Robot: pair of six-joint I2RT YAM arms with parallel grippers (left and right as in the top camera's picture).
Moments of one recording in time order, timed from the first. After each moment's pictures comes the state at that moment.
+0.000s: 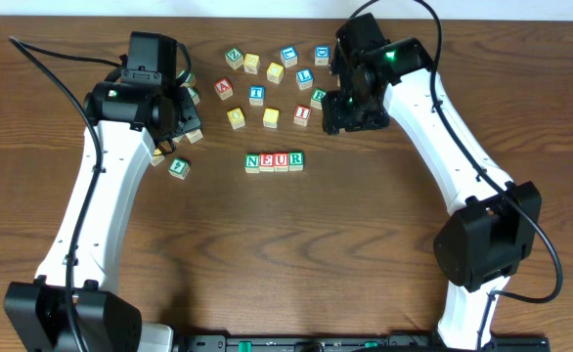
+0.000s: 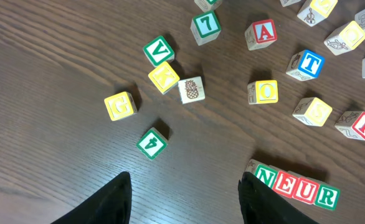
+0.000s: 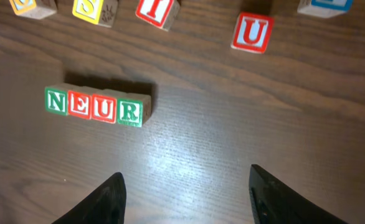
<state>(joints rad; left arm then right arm) -0.11 1.61 1.51 -1.02 -0.14 -0.46 0.40 2.03 1.94 -1.23 -0.14 0.24</state>
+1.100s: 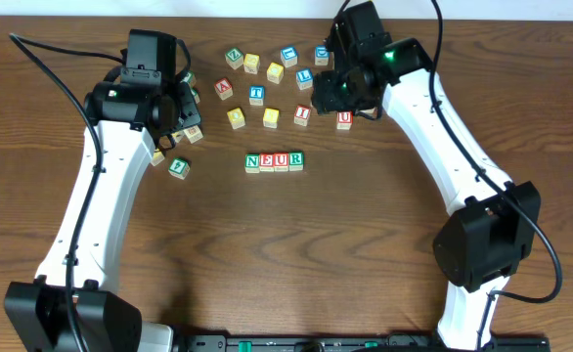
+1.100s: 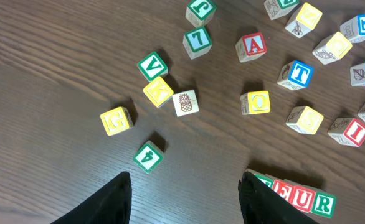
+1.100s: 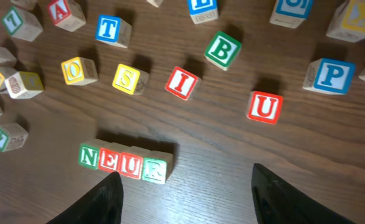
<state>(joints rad) -0.11 1.61 1.51 -0.97 -0.14 -0.43 0.41 2.03 1.94 -1.02 -0.14 0.27</state>
